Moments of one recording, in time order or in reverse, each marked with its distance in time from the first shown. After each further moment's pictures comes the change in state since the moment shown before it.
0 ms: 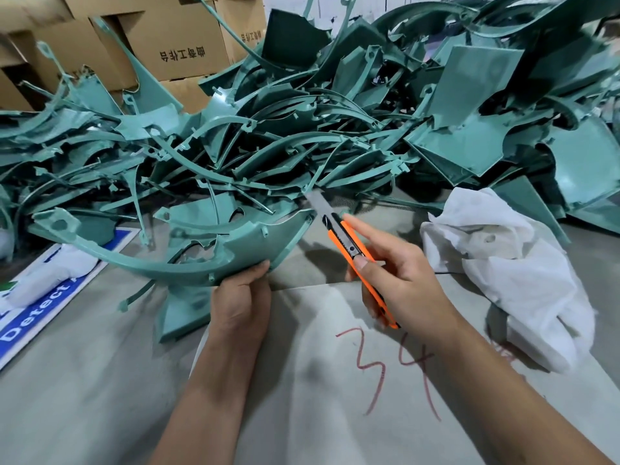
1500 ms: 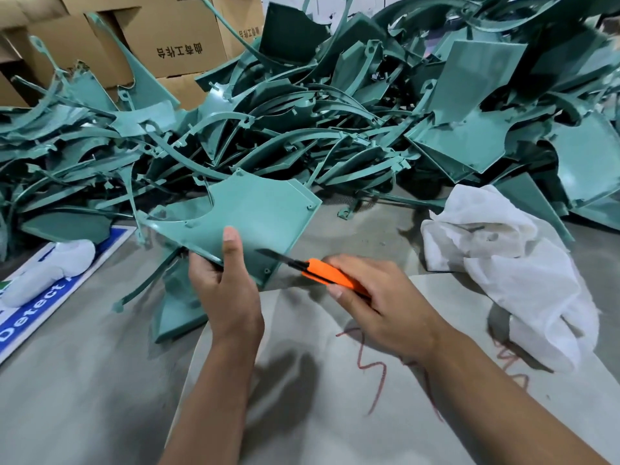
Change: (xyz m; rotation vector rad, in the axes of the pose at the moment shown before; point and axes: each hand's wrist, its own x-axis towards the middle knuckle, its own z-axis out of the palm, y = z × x) left_hand -0.017 0.012 0.013 0.359 0.105 0.475; right_hand 0.000 0.016 0.009 -0.605 -0.159 -0.400
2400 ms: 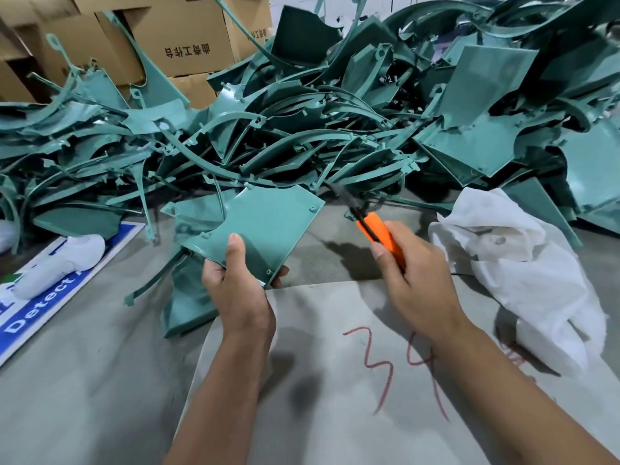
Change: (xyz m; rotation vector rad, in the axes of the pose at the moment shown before) left_hand -0.003 0.002 0.004 -0.080 0.089 -0.178; right_hand 0.003 0.015 -0.010 -0.156 0.343 0.198
